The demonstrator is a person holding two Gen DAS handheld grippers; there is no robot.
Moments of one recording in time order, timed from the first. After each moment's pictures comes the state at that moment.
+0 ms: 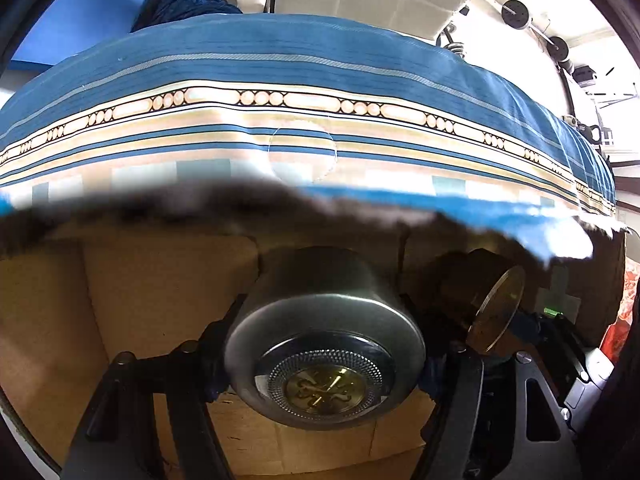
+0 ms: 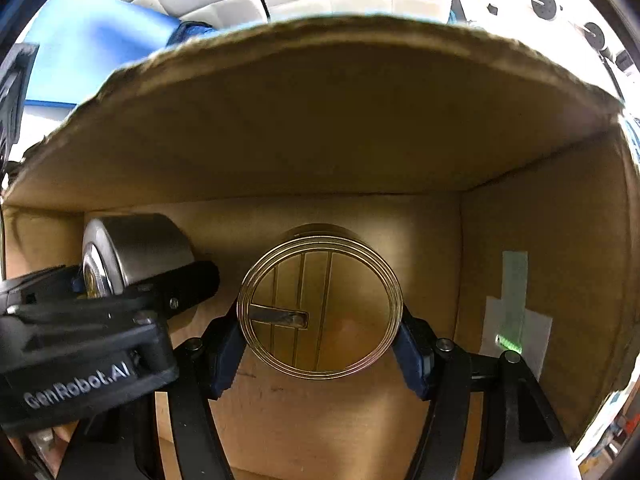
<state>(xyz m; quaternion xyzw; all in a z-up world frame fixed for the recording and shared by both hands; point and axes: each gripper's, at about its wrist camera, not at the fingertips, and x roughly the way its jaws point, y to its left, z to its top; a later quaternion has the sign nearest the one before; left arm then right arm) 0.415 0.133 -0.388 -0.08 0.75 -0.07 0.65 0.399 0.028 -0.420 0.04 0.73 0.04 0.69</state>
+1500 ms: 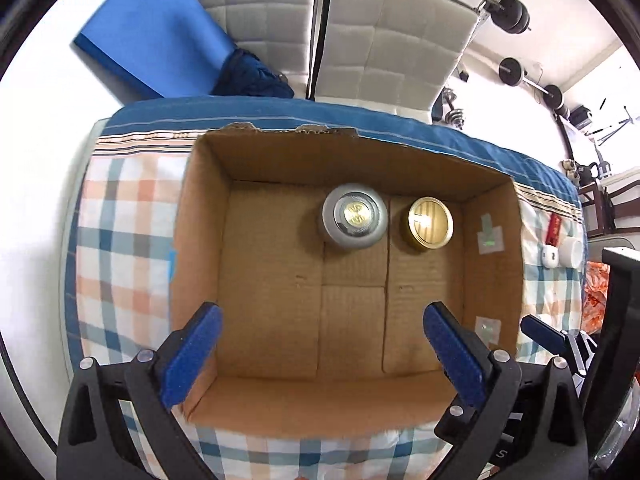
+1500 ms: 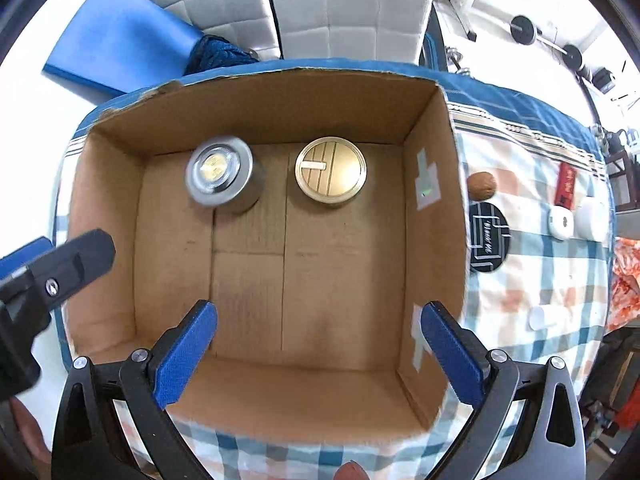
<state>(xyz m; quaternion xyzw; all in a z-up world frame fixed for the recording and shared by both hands) 0.301 0.172 -0.231 -0.07 0.65 -0.02 0.76 0.295 0.027 -0.287 0.00 0.69 0.03 0.73</state>
